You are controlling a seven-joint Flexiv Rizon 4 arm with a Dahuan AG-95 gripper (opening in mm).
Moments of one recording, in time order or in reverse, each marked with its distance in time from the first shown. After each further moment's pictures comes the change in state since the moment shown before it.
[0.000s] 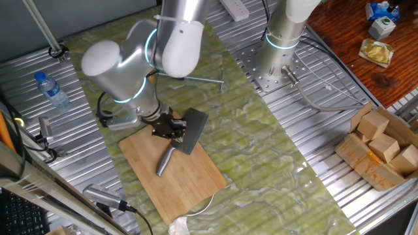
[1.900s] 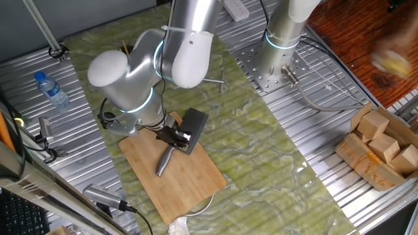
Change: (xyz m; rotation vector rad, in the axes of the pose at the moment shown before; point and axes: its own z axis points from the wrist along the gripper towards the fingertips) arm -0.030 0.017 0.005 0.002 -0.030 0.328
